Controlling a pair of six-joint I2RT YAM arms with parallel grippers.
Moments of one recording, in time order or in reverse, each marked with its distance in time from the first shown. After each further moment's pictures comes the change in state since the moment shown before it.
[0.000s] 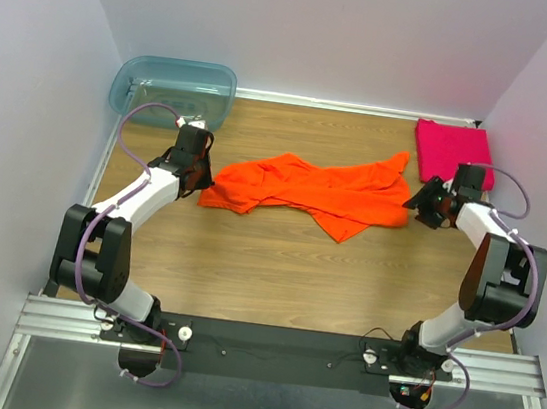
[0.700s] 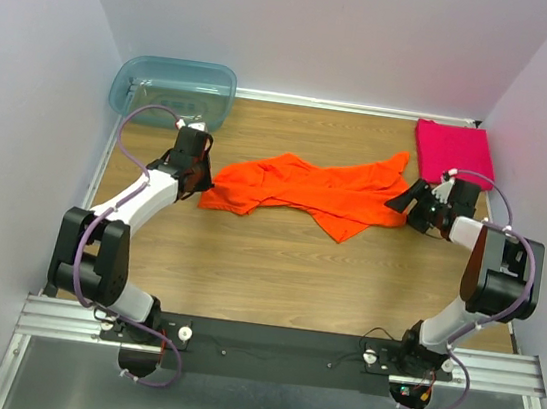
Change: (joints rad) left arm 0.000 -0.013 -0.019 0.001 0.017 0.000; right arm -0.041 0.060 -0.178 0.328 -0.314 -0.064
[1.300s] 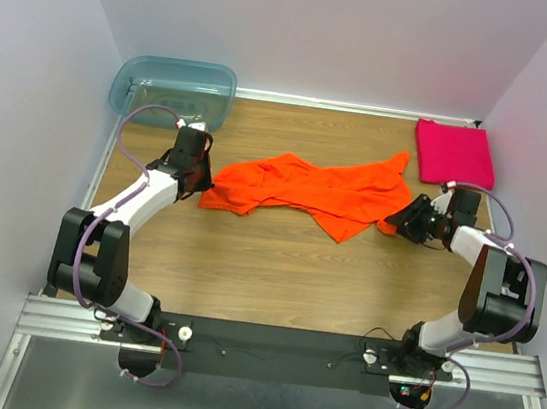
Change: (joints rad) left arm 0.000 -0.009 -0.002 0.000 0.007 0.007; right arm -0.006 -0.124 -0.098 -0.110 -0.069 0.057
